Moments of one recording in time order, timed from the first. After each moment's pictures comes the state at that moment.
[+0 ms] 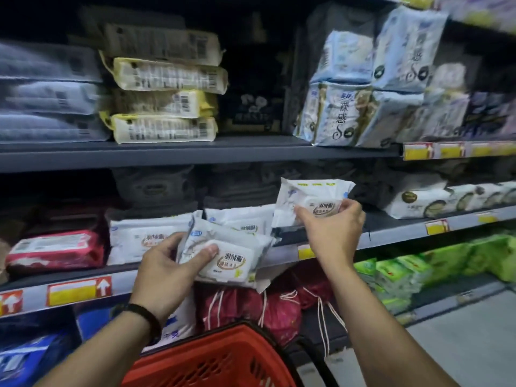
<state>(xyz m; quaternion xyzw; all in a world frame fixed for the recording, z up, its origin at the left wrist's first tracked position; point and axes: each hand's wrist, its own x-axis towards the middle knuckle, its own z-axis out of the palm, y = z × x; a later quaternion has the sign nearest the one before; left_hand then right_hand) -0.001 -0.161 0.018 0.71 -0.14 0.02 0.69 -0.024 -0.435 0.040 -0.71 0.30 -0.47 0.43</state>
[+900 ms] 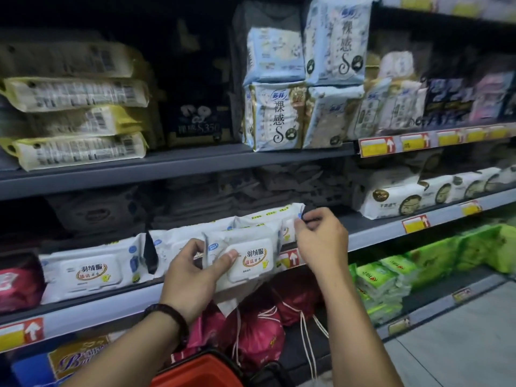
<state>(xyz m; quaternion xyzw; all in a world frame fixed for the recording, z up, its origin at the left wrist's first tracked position) -0.006 -0.299 0.016 0.70 -0.14 -0.04 0.70 -0.045 -0.523 0.031 -0.77 0.29 -0.36 0.43</state>
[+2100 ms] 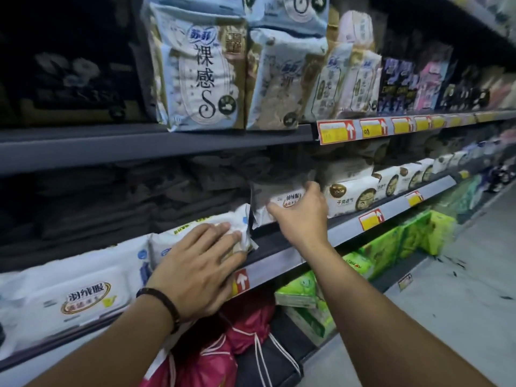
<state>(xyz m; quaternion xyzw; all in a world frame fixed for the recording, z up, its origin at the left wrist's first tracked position) 0.109 -0.433 -0.025 0.72 -0.59 0.37 -0.05 0.031 -0.647 0.016 -0.77 0.35 -0.40 0.36</state>
